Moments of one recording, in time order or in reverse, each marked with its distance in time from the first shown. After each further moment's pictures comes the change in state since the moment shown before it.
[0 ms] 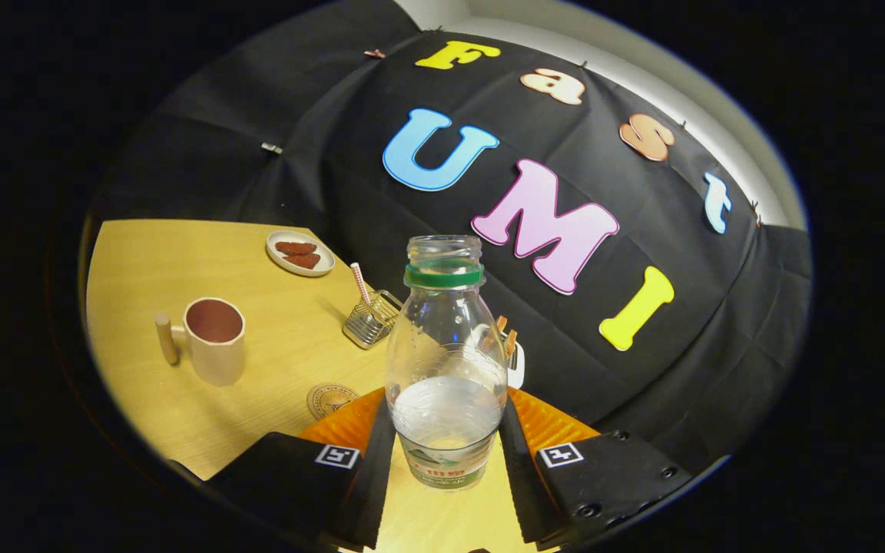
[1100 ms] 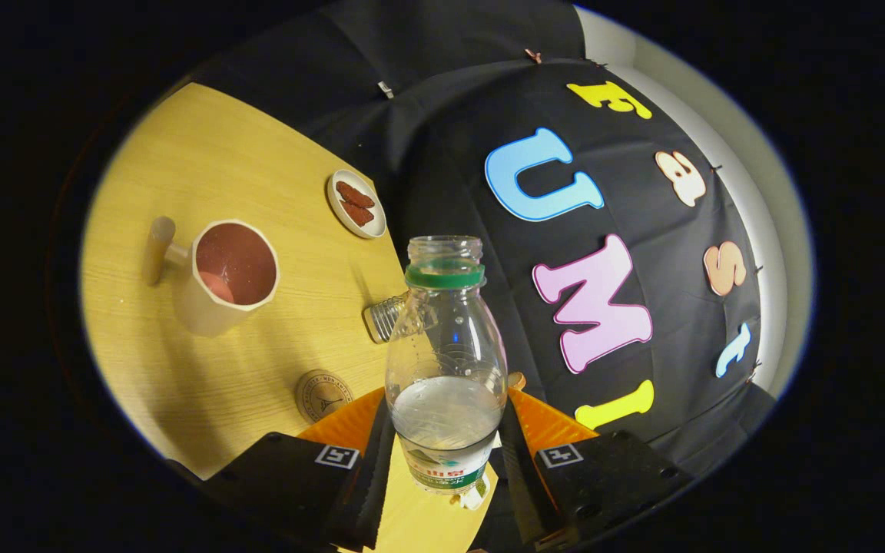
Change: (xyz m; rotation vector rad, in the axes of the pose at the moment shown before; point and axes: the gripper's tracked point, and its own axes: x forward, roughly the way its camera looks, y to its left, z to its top) arm 0.040 0.085 0.022 -0.502 -0.018 0.037
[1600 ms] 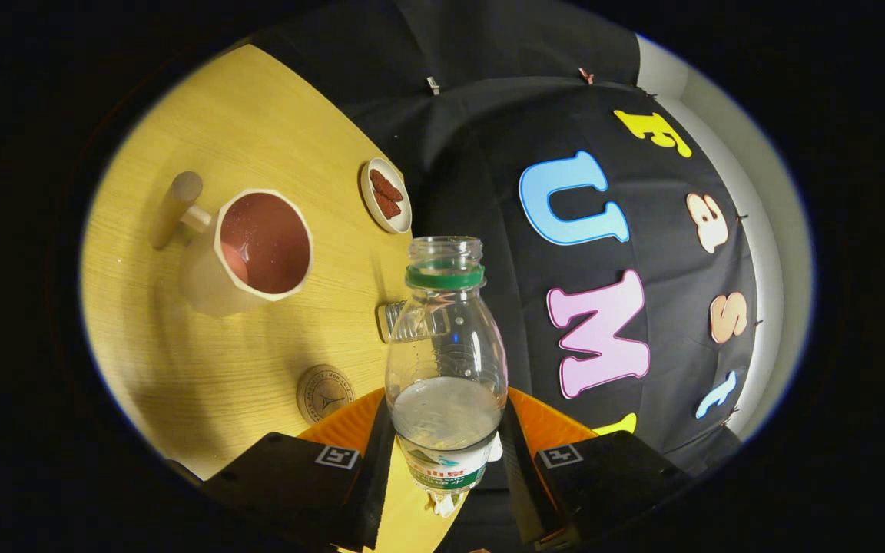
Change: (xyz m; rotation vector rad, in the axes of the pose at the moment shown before) arm 0.013 0.026 0.010 -0.169 -0.019 0.015
